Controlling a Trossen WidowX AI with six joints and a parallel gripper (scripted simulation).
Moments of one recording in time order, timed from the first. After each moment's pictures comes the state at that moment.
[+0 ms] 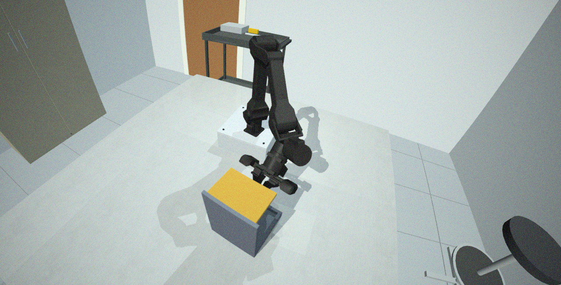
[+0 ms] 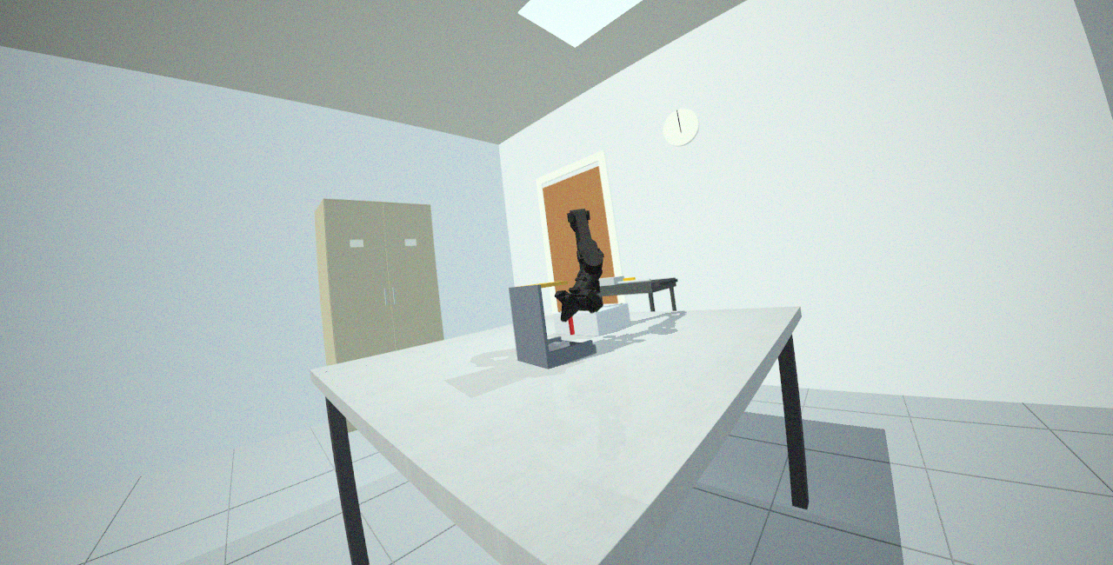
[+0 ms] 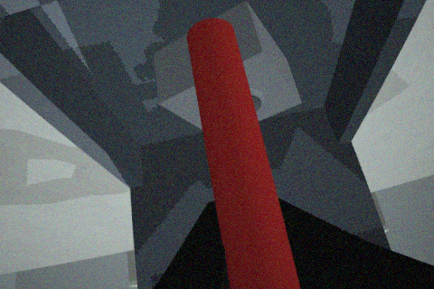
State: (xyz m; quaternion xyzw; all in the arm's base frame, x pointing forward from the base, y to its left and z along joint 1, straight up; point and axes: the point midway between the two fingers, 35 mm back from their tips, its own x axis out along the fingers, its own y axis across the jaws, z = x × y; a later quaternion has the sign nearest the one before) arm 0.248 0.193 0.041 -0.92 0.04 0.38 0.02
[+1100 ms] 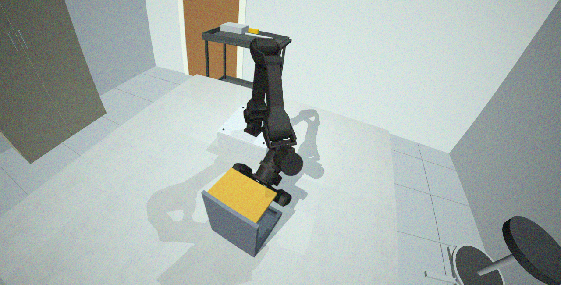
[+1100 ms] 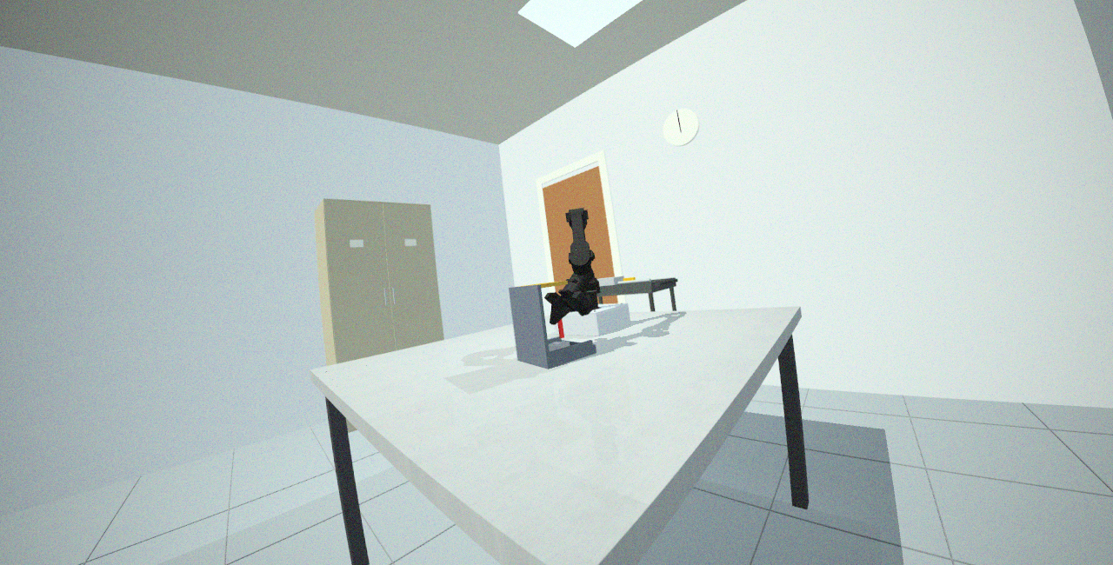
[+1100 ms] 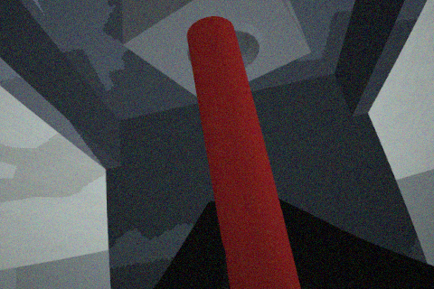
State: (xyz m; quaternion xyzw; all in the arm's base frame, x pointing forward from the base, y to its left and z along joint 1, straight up) arm 0.290 0.194 0.041 -0.93 0.04 0.38 0.02
